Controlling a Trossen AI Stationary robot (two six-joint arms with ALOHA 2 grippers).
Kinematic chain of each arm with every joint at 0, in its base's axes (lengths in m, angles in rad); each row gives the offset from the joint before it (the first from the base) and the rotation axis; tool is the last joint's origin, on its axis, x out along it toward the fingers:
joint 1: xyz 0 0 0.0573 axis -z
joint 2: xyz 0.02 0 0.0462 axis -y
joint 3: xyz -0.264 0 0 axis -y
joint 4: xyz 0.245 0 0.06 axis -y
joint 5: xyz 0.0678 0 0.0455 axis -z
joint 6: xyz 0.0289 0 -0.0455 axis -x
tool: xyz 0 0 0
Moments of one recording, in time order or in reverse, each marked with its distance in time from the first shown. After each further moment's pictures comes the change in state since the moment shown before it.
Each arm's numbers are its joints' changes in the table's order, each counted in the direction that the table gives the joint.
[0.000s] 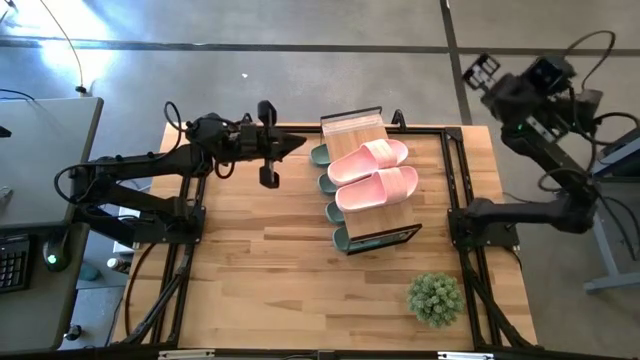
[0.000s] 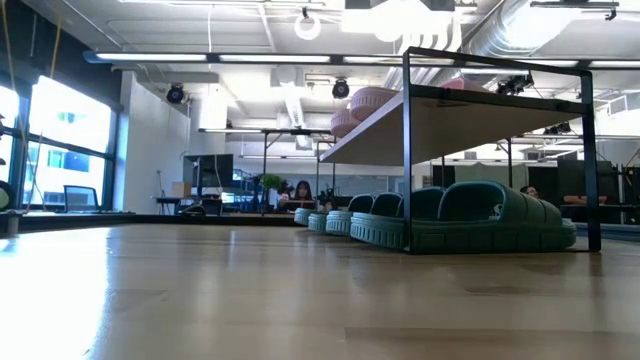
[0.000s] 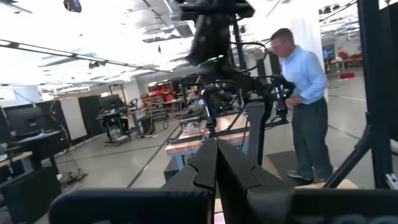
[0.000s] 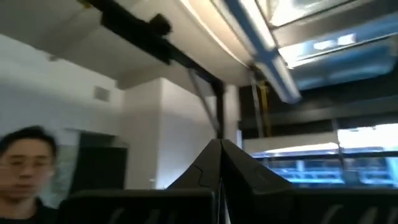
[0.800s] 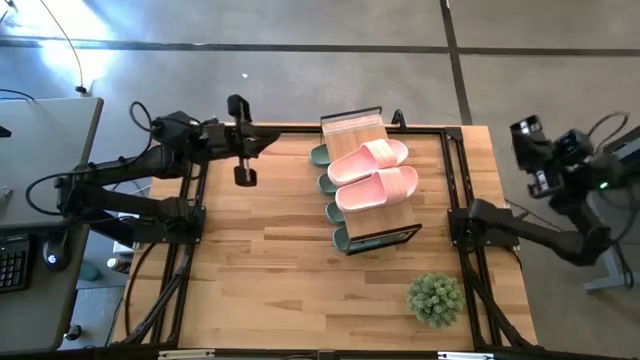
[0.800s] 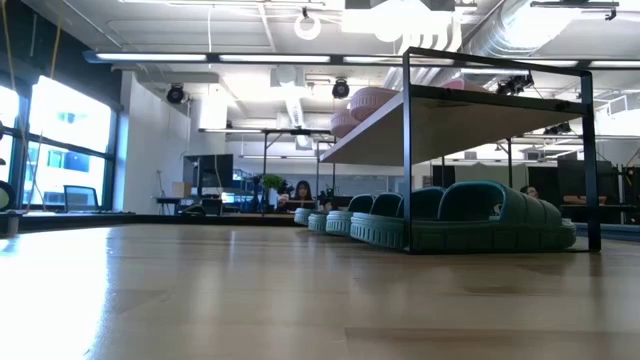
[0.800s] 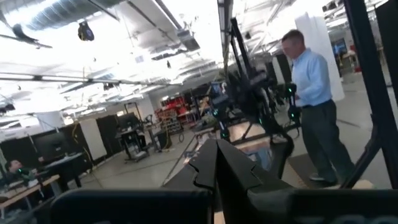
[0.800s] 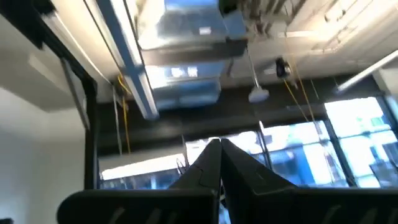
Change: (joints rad) left arm 0.001 0.178 0.000 -0.131 -0.022 -0.105; right arm -0.186 0.801 -0.517 -0.758 0.671 0.672
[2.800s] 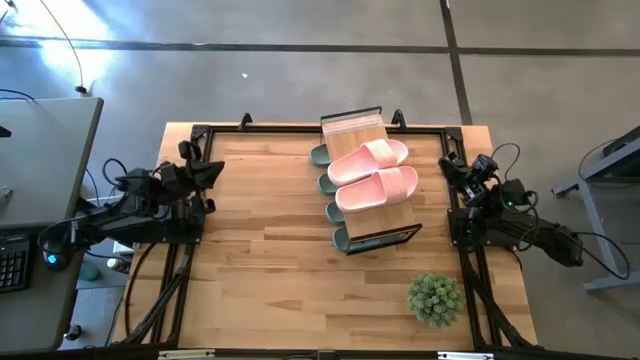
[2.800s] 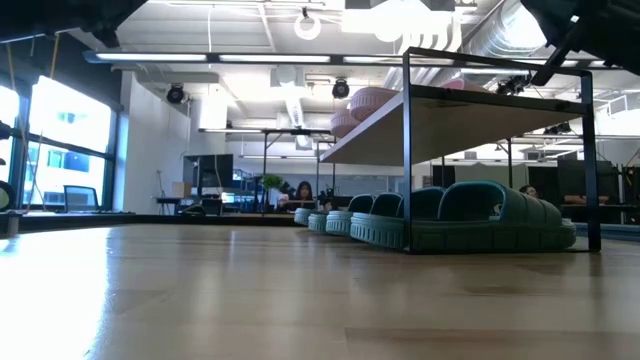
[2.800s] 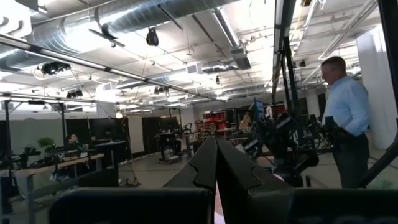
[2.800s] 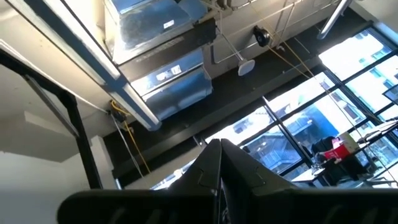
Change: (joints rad) left arm 0.018 0.972 -0.768 -0.076 -0.243 0.132; right arm -0.050 0.219 -0.852 0.612 0.133 -0.338
